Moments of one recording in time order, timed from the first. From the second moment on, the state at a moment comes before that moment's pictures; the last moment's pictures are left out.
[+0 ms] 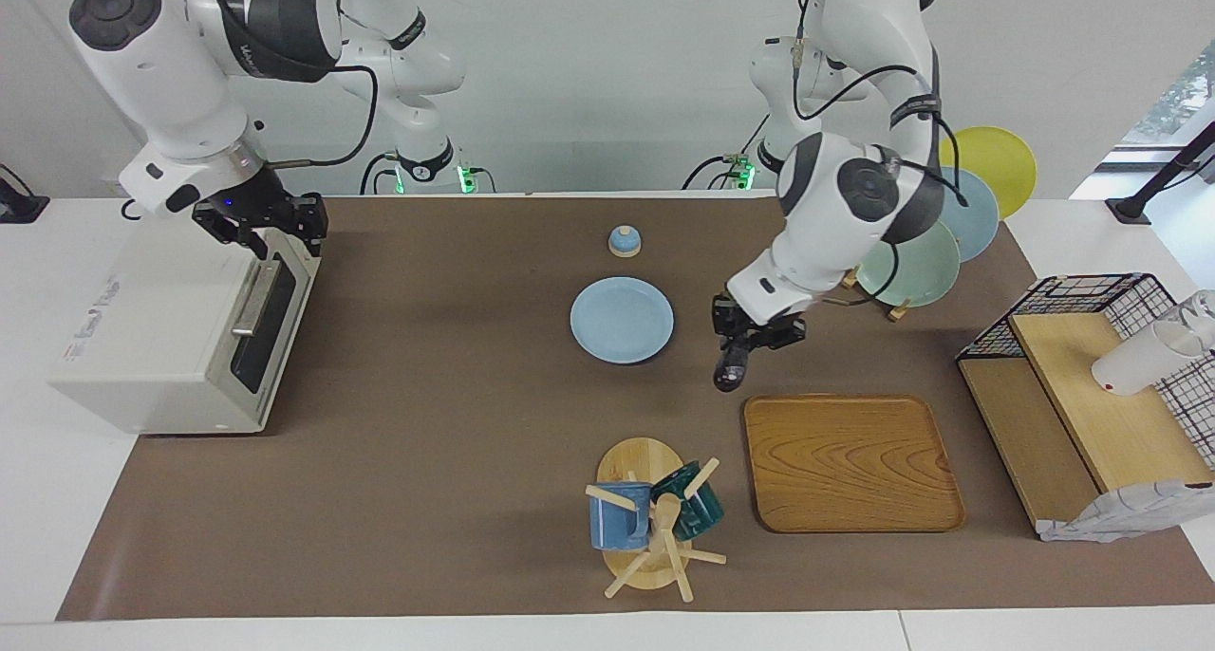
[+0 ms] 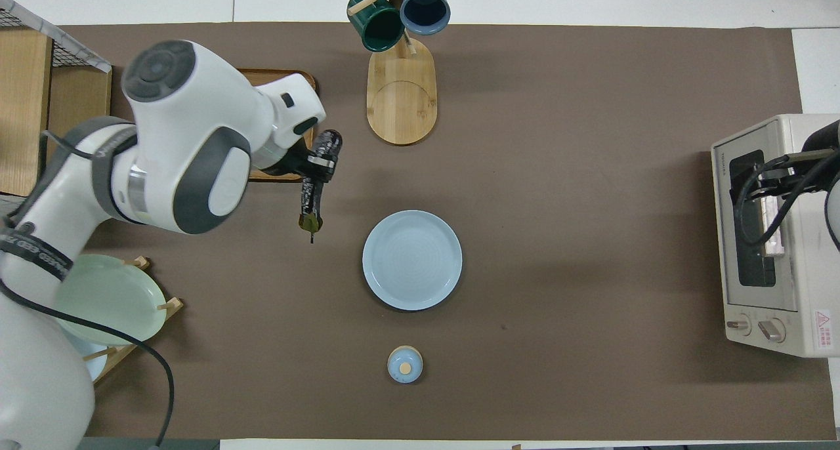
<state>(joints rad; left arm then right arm) -0.21 0.32 -0.13 -1.61 -0.18 1.94 -0.03 0.02 0.02 -0.06 -1.64 -0.05 1.57 -0.12</state>
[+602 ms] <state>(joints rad) -0.05 0.56 -0.11 -1.39 -0.12 1.97 -0.02 0.05 0.01 -0.11 -1.63 -0.05 1.53 -0.11</state>
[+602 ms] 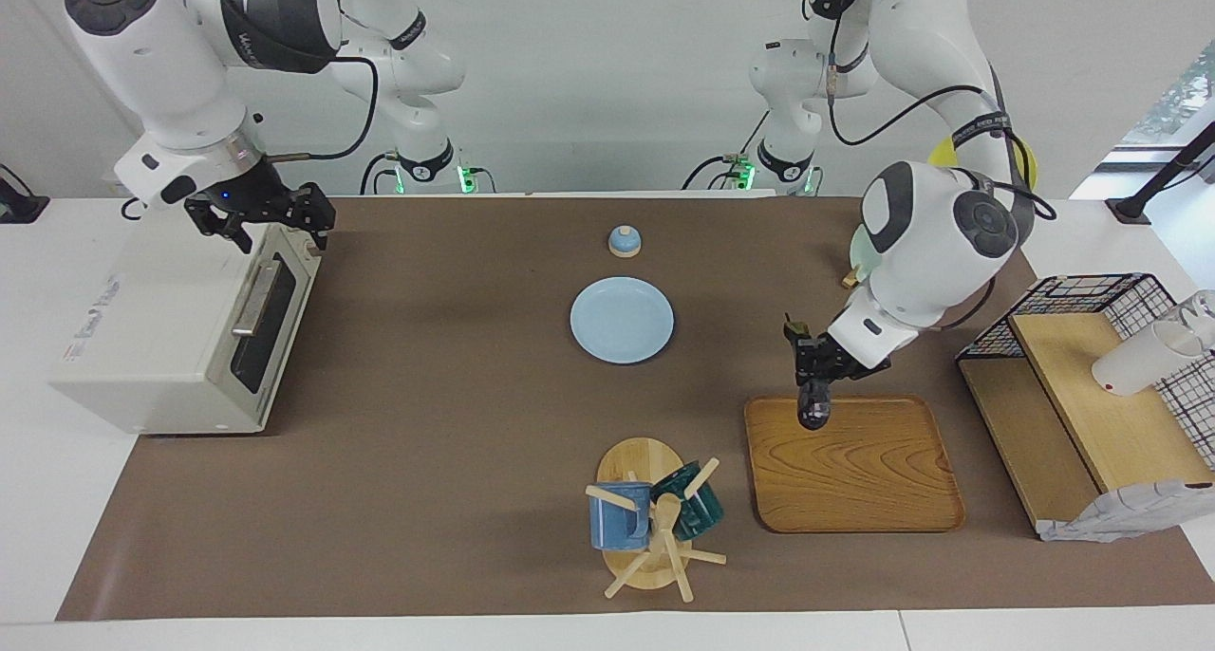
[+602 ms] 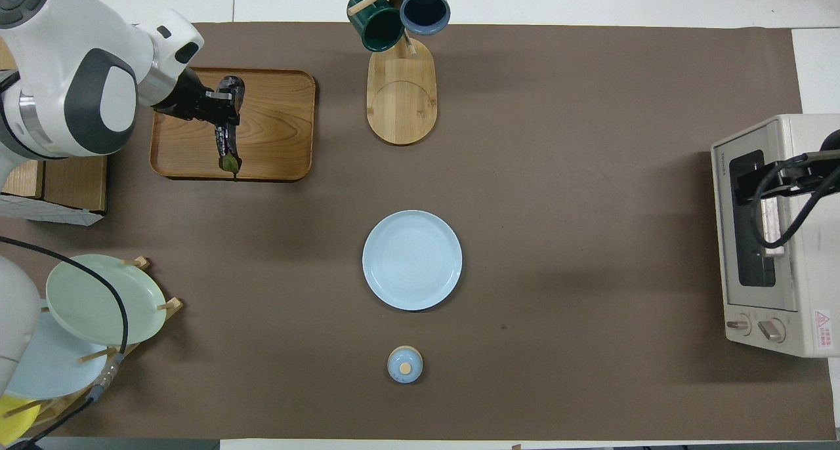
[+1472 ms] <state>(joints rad) -0.04 0.66 -0.08 -1.37 -0.07 2.10 -0.02 0.06 0.00 -0.13 -1.63 -0.04 1.53 -0.10</state>
